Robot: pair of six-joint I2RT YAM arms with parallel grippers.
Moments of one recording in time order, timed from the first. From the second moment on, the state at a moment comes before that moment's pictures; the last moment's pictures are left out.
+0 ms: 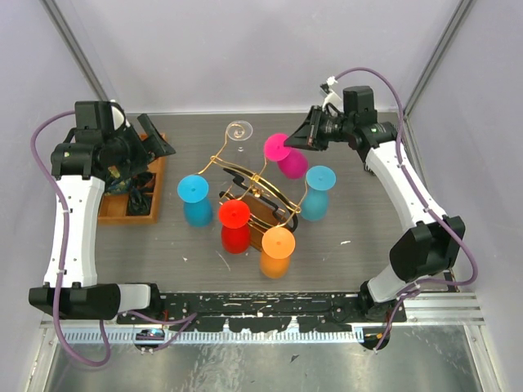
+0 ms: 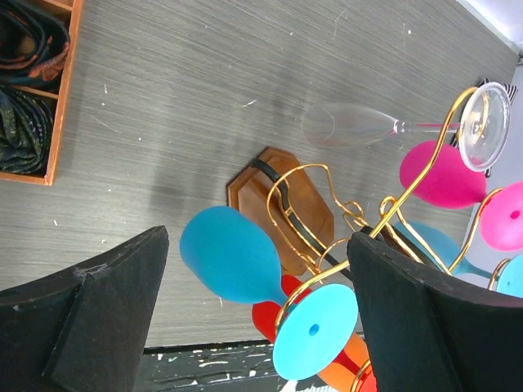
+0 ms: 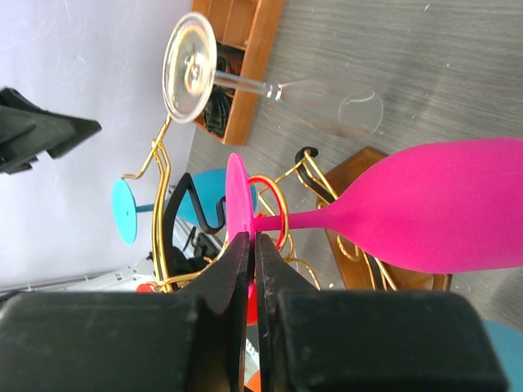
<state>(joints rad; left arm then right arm) -0.02 1.30 1.65 -1.11 0.20 -0.53 0.25 1.56 1.58 -0.58 -0.73 0.57</state>
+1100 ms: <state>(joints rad) -0.02 1.26 1.65 -1.12 0.23 -0.55 0.23 1.57 1.57 -0.61 -0.97 0.55</state>
